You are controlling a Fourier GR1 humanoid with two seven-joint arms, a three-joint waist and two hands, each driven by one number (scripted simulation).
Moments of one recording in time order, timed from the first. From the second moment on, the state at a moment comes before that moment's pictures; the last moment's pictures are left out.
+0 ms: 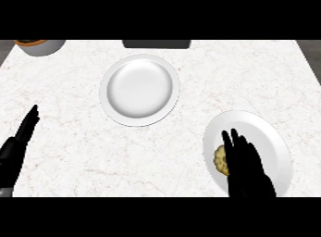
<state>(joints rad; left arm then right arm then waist) 0.04 0.55 -0.17 -1.42 0.10 0.26 -0.17 0.17 -0.09 0.61 -2.07 1.25 0.14 0.81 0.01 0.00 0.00</state>
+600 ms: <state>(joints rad) 0.07 0.50 -0.12 -1.42 0.05 0.21 -0.18 0.03 -0.07 0.48 -1.95 1.17 0.40 0.84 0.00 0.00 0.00</state>
